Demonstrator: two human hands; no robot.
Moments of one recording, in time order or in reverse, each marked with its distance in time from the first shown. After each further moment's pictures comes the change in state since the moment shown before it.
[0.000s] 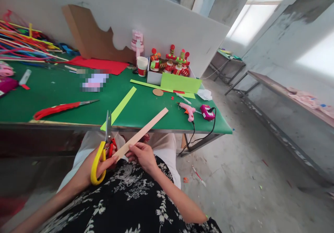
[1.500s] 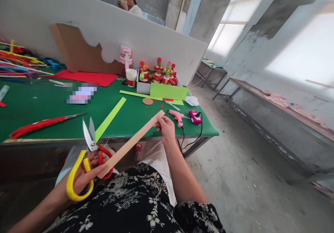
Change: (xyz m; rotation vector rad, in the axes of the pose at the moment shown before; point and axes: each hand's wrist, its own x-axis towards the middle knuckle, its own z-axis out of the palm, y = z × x) left_hand 0.002 0.019 -0.004 -0.192 -0.100 -0.049; right_hand 0.013 -0.138 -0.053 -0.021 0.439 -0.541
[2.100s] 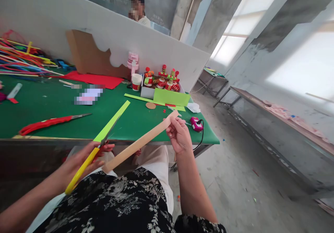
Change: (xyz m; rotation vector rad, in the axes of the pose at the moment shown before) left_hand 0.013 0.012 -0.035 0.408 -0.105 0.339; right_hand -0.040 -0.064 -0.008 0.142 -0.157 -0.048
